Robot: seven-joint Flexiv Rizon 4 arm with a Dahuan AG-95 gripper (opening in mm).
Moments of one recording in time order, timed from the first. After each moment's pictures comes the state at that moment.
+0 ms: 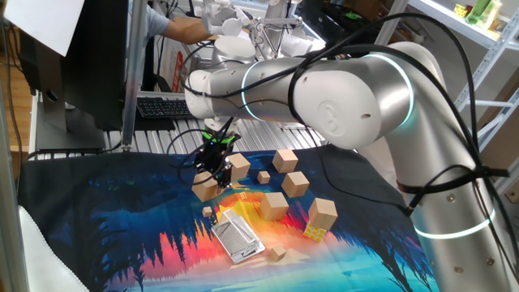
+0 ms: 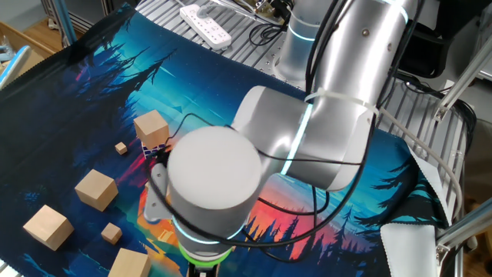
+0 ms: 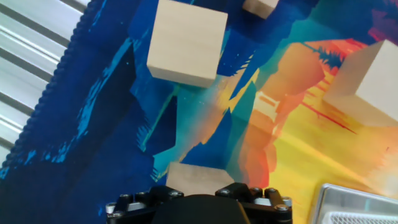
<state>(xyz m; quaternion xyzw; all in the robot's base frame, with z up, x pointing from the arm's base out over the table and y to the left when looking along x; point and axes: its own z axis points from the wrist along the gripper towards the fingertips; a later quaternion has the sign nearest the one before) 0.722 0.108 0.026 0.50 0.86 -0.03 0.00</state>
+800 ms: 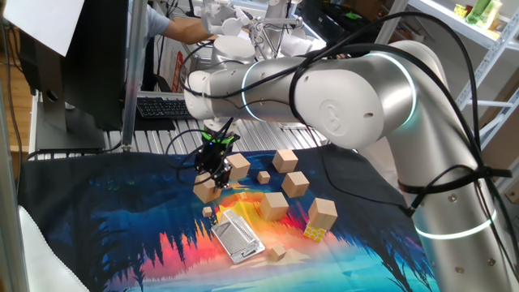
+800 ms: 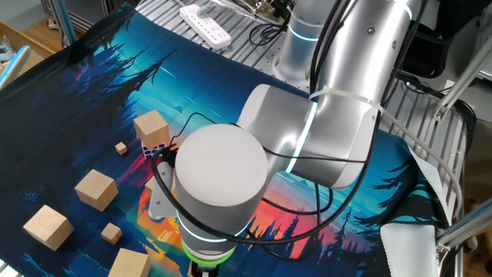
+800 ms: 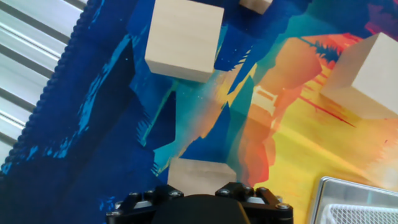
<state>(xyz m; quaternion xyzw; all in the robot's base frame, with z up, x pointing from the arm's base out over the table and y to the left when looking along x) 0.722 0.110 0.028 0.50 0.86 -0.03 0.01</state>
